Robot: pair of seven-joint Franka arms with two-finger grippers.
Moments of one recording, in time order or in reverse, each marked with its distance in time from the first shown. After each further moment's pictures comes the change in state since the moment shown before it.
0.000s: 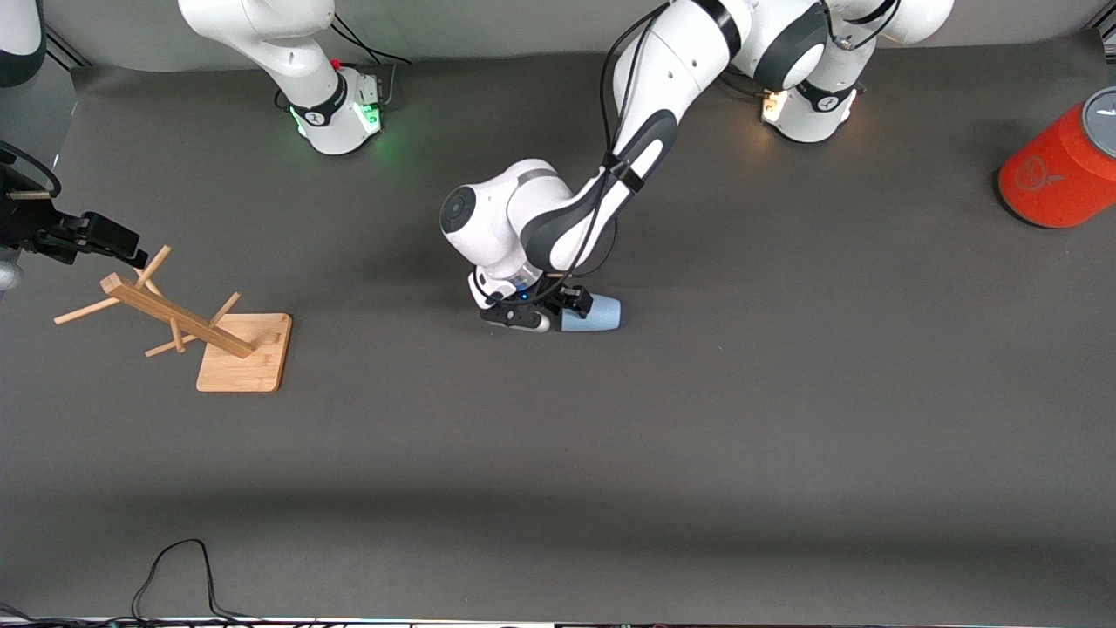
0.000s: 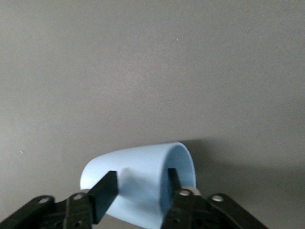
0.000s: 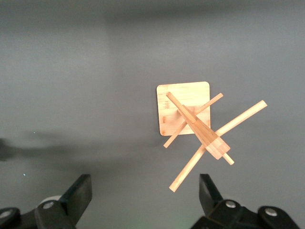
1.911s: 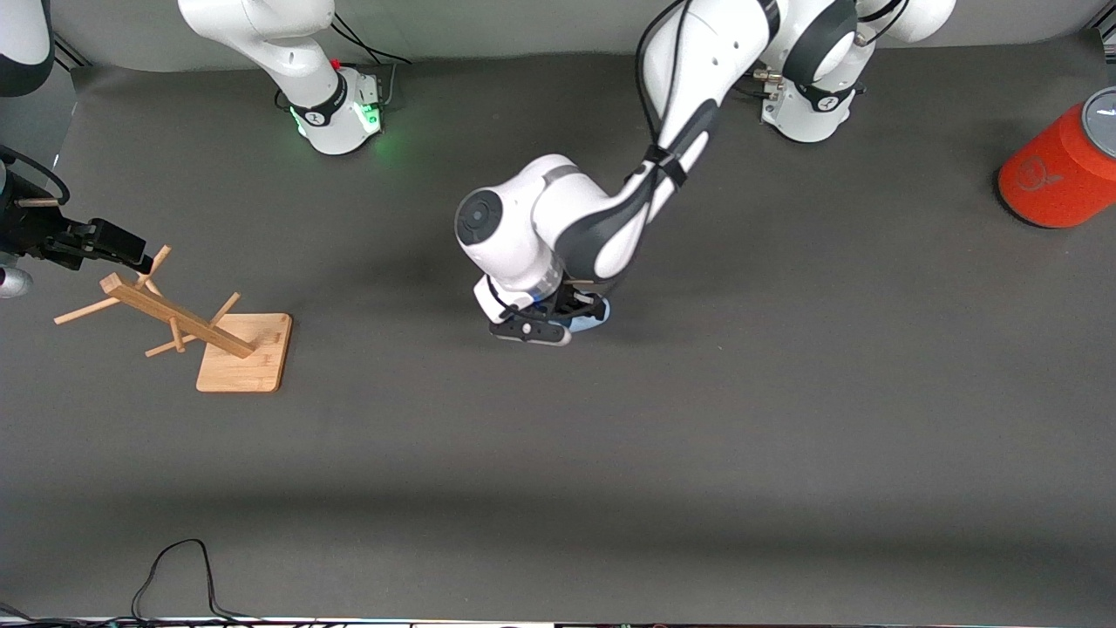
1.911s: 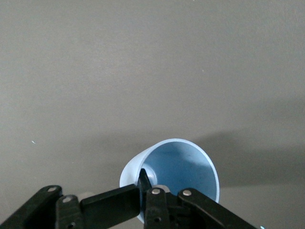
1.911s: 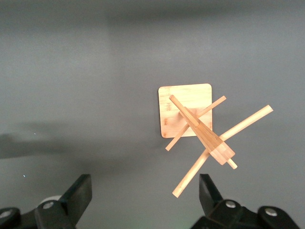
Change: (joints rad) left arm 0.116 -0.099 0.005 0.034 -0.196 -0.042 0.040; right arm 0.008 0.013 0.000 0.001 0.001 0.012 0.000
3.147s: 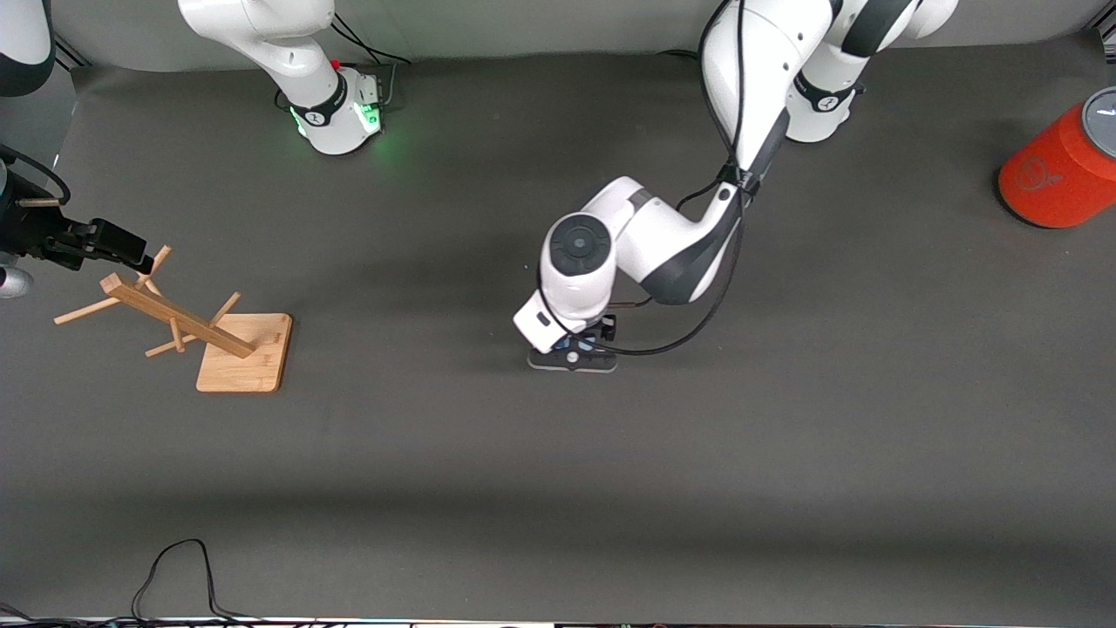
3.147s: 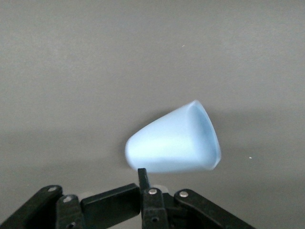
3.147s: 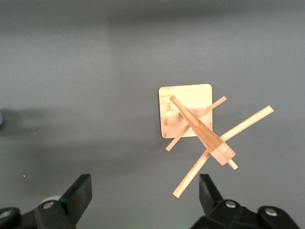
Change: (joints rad) left arm 0.124 -0.201 -0.004 -0.384 -0.223 0.414 0.053; right arm 0.002 0.000 0.000 0.000 0.000 0.001 0.000
